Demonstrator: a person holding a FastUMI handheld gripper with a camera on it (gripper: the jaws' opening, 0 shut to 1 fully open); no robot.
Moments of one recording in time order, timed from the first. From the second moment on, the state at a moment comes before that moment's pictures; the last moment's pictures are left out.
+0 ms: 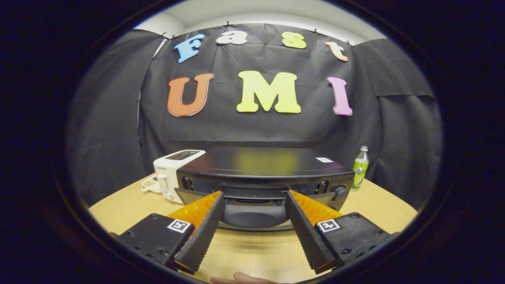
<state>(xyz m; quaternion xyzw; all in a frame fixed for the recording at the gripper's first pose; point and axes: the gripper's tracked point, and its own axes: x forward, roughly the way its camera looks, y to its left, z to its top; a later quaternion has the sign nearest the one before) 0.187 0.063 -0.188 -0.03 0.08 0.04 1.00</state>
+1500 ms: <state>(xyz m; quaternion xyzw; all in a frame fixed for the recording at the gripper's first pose) 0.106 0.054 -0.296 -0.03 0.34 0.05 0.94</state>
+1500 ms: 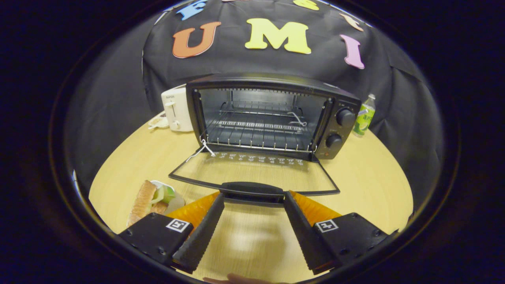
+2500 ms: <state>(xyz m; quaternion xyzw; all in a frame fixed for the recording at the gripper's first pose) 0.035 0.124 -0.235 0.15 0.42 0.22 0.87</state>
